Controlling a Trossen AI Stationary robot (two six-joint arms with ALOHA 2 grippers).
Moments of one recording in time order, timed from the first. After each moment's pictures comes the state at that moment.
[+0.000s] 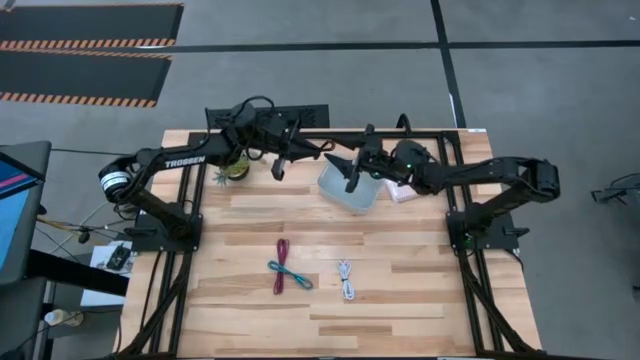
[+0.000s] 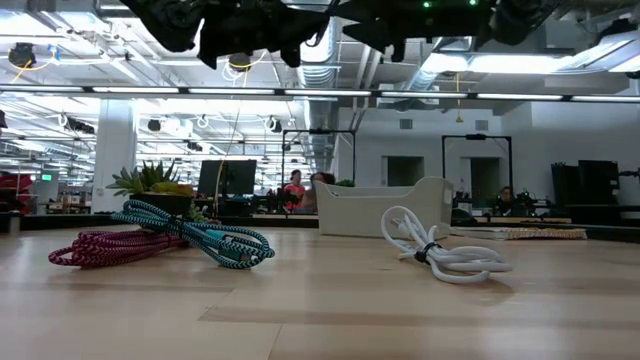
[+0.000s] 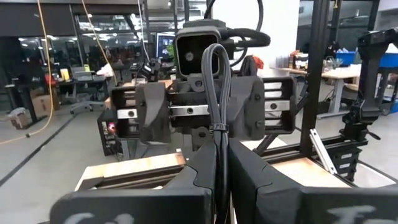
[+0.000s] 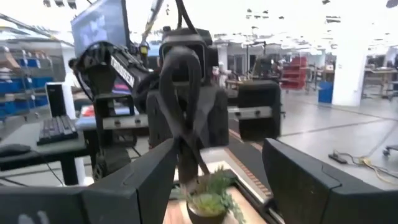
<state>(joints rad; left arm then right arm) 0.55 1.48 0.99 0.59 0.80 0.00 -0.22 1.41 0.85 0.77 0.09 0.02</state>
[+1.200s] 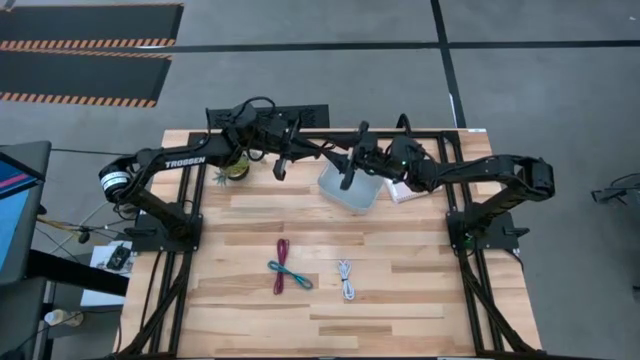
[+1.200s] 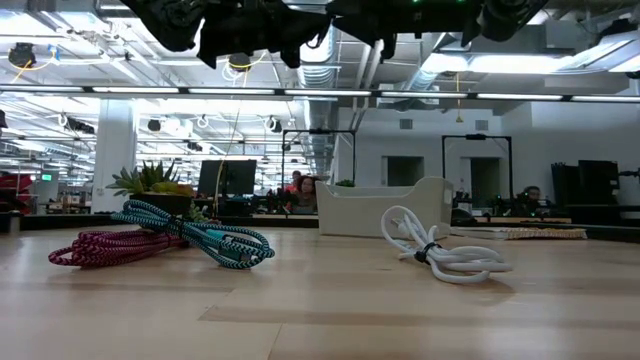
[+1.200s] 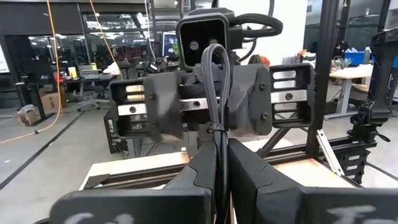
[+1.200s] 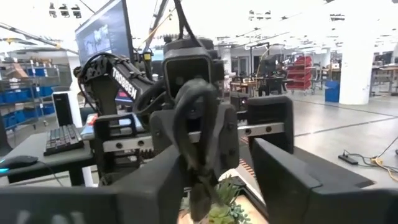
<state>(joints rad) 0.54 1.47 0.99 0.59 0.77 0.00 -0.23 1.45 0.92 0.75 0.08 0.06</state>
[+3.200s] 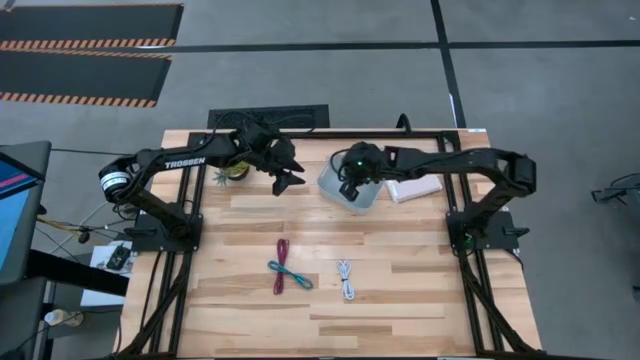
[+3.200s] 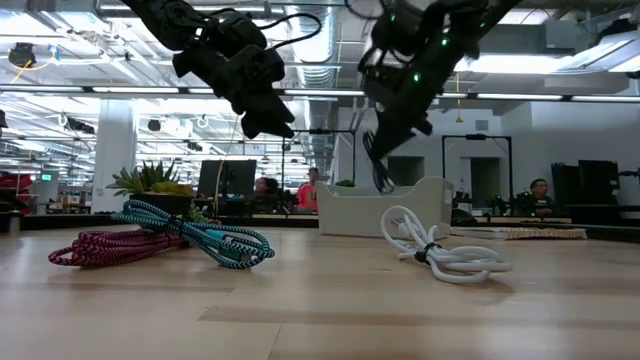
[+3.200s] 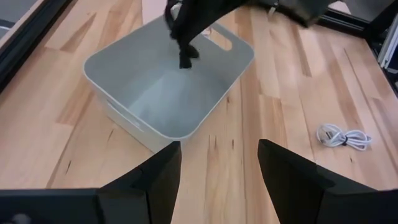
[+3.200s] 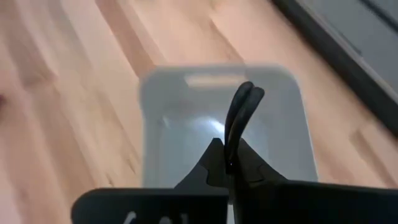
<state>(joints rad) 0.53 1.47 0.99 -0.24 0.51 0.11 -0.29 1.59 1.10 -0.37 0.18 0.22</state>
